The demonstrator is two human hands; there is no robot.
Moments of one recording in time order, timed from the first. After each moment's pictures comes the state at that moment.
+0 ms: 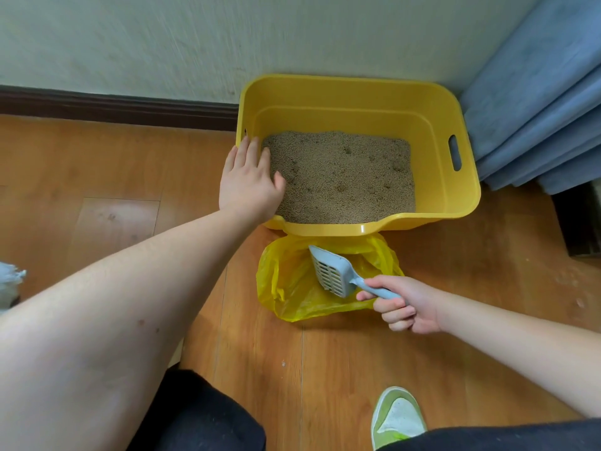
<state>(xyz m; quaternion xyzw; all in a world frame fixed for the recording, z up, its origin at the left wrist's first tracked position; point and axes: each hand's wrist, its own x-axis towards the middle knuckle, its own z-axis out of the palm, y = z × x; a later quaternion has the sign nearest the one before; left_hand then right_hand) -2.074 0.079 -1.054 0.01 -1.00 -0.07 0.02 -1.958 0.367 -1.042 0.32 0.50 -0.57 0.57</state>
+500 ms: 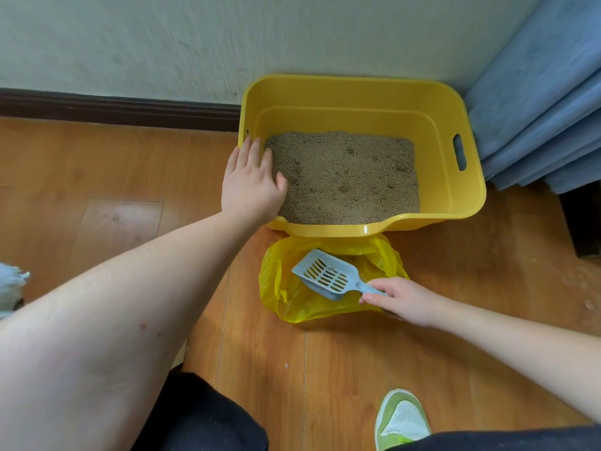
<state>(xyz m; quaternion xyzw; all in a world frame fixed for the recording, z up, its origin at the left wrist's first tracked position) -2.074 0.079 -1.055 0.01 -1.00 -0.07 0.02 -1.956 0.372 -1.055 -0.07 0.81 -0.36 0.45</state>
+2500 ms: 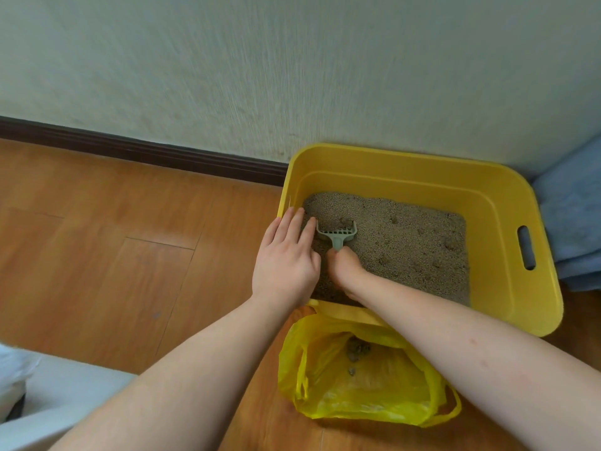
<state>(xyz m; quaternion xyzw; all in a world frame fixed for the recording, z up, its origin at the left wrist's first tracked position) -2.074 0.079 -1.054 0.00 -1.00 -0.08 0.03 -2.130 0.197 -1.090 0.12 0.85 -0.35 0.37</state>
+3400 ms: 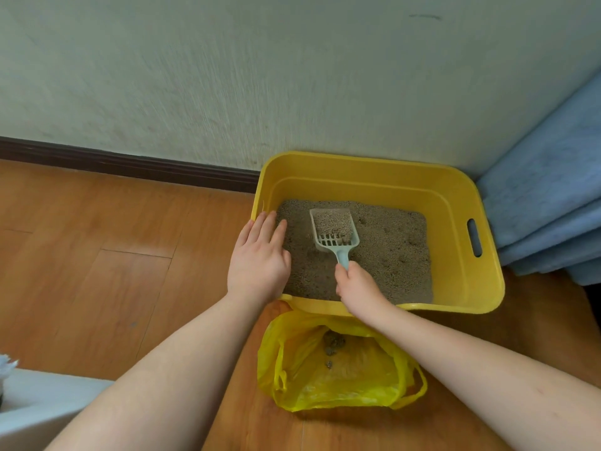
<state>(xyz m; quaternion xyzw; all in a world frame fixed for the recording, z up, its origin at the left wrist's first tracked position) -2.073 0.078 -1.051 0.00 -1.00 -0.07 0.01 -2.085 0.267 -1.068 0.07 0.88 -0.37 0.28</state>
